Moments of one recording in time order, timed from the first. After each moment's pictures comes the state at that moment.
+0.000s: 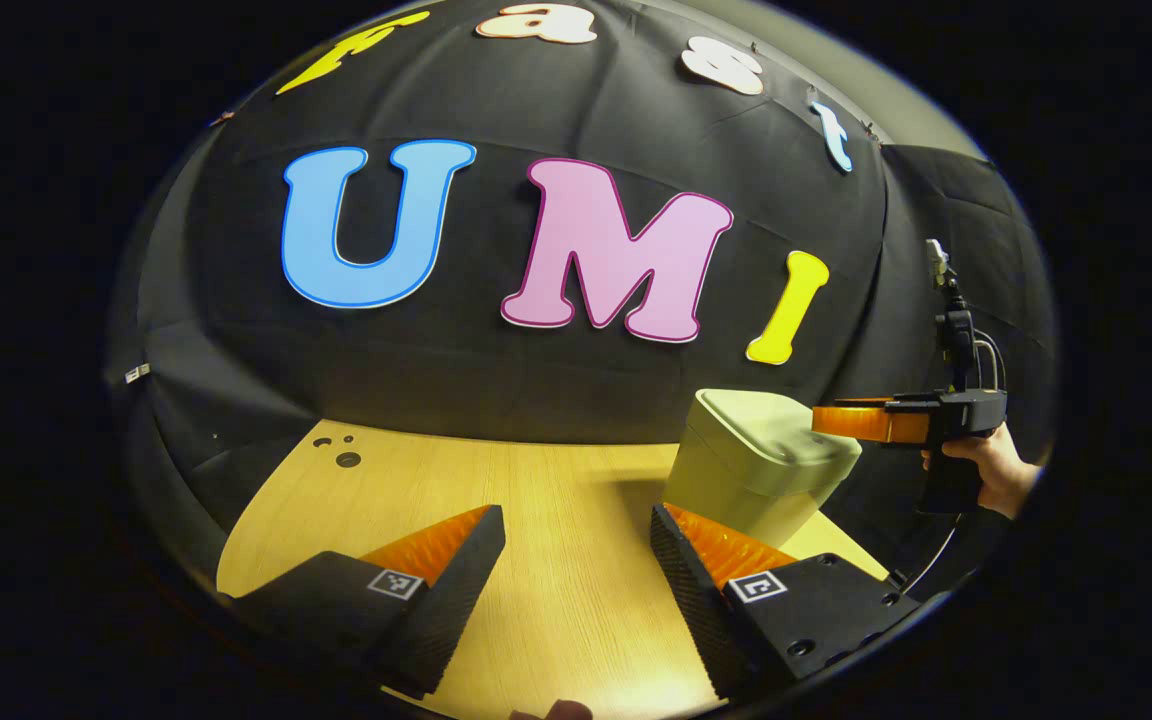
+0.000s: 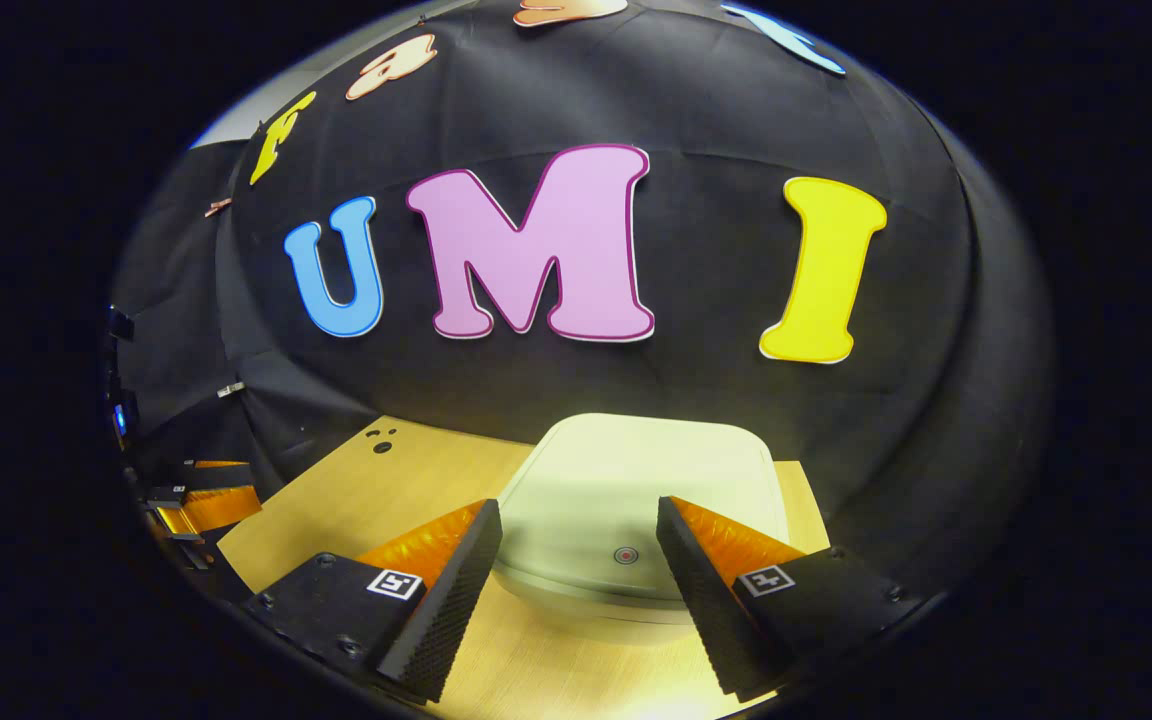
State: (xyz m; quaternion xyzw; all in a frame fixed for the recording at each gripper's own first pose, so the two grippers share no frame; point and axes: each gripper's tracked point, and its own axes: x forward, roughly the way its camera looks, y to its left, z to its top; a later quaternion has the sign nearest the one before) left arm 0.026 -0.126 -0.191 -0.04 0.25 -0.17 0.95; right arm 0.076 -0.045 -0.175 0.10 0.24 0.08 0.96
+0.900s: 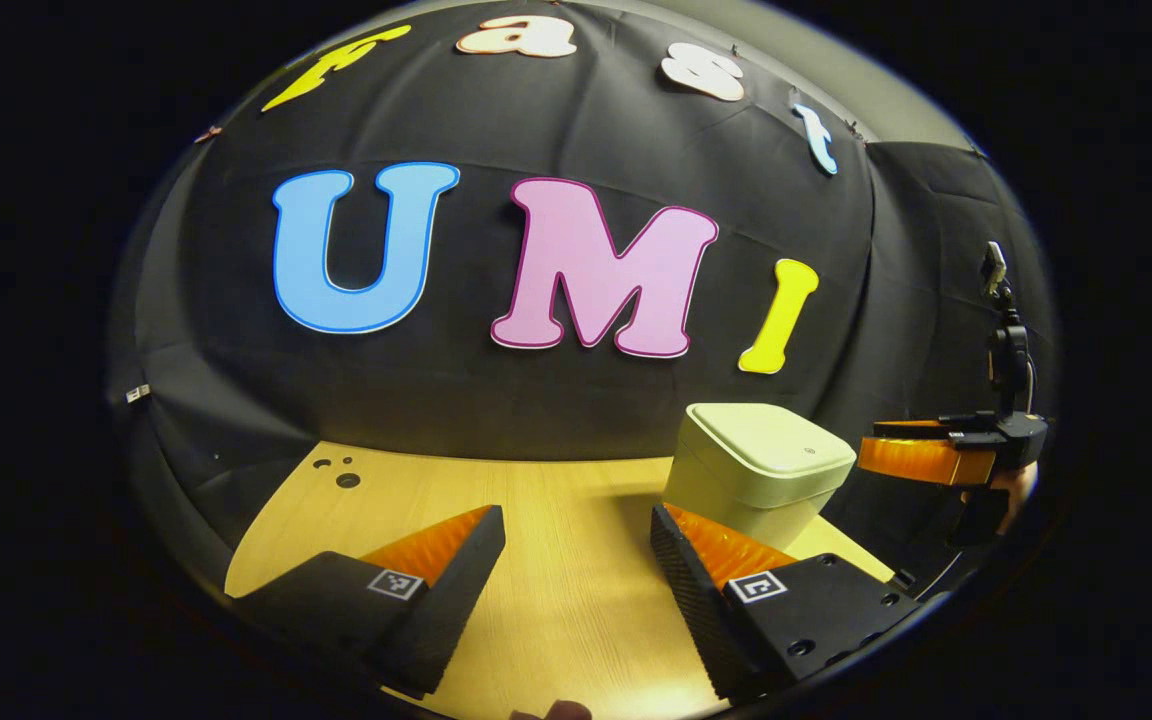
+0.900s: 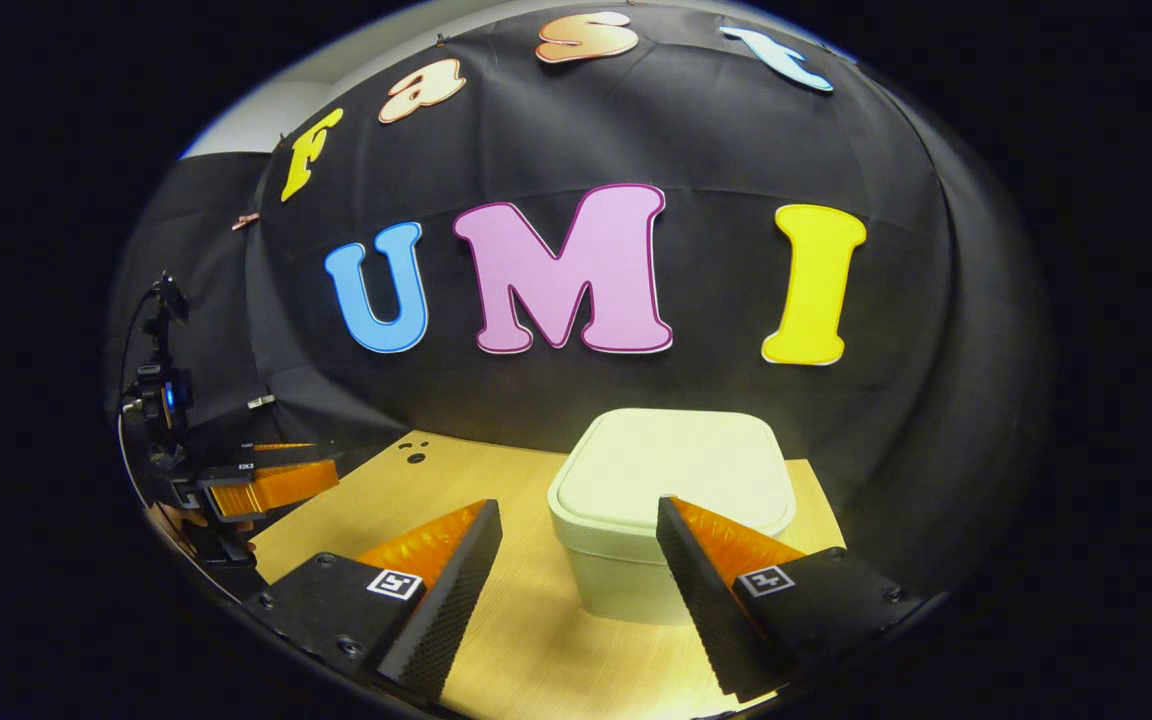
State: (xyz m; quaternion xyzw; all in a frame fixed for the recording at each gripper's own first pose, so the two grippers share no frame) left arm 0.028 -0.133 -0.177 -0.03 0.23 -0.18 0.96; right arm 0.002 -0.020 -0.158 0.12 0.22 0.08 0.96
